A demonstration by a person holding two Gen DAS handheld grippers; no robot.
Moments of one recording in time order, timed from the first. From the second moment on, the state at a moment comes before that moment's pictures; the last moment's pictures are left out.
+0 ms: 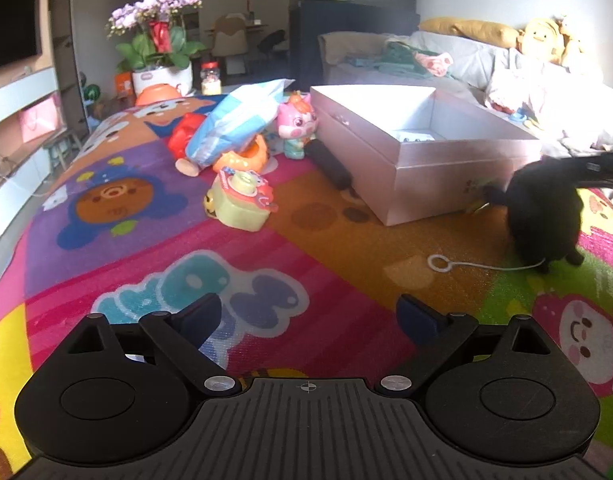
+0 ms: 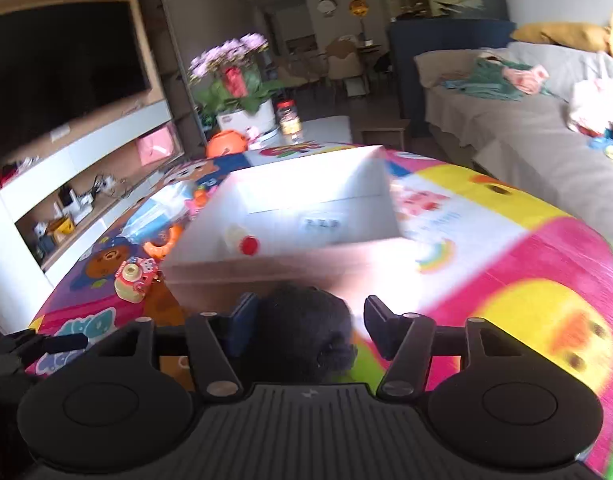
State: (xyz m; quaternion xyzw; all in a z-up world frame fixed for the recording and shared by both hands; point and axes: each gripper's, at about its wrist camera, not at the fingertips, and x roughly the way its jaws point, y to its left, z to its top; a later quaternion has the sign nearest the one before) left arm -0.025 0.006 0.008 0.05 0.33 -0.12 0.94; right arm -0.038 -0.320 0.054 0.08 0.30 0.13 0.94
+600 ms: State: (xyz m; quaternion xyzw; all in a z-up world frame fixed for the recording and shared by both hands) left arm 0.076 0.005 0.012 0.08 0.31 -0.02 0.95; right arm -0.088 -0.354 0.028 0.08 0.30 0.09 0.95
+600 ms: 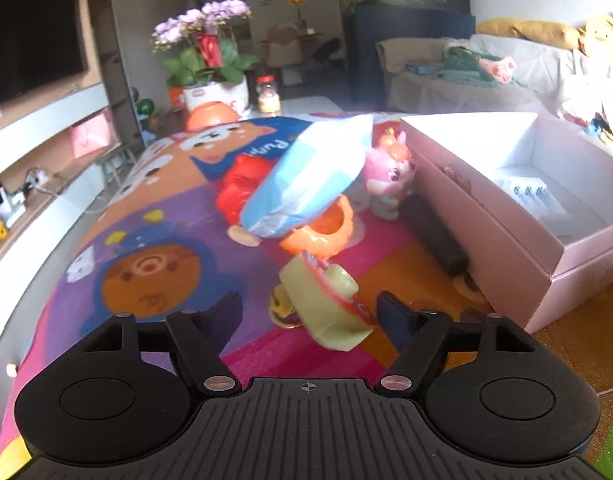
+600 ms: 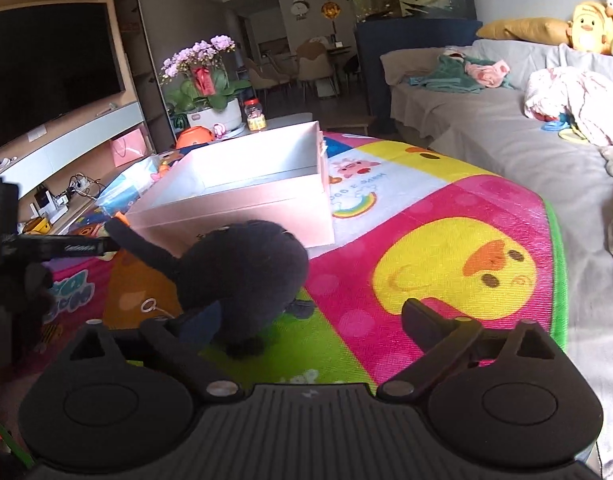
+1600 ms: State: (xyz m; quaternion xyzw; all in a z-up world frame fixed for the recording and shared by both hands) left arm 0.076 0.012 0.017 0.08 0.31 -0.01 0.95; right arm -0.074 -0.343 0.010 0.09 0.33 0.10 0.93
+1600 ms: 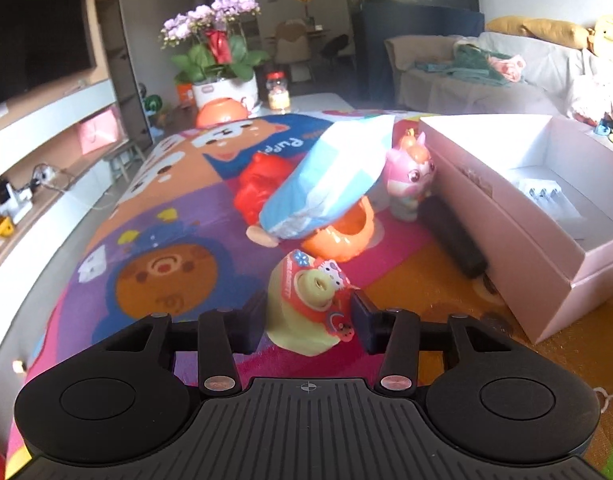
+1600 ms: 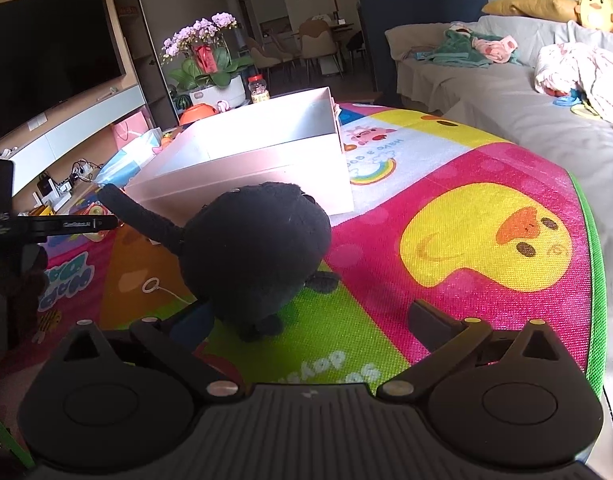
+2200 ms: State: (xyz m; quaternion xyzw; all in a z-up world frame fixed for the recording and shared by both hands) left arm -0.041 -0.021 0.021 -0.01 0.38 -0.24 0.89; right arm -0.074 -0.343 0.009 0.09 0.33 0.10 0.93
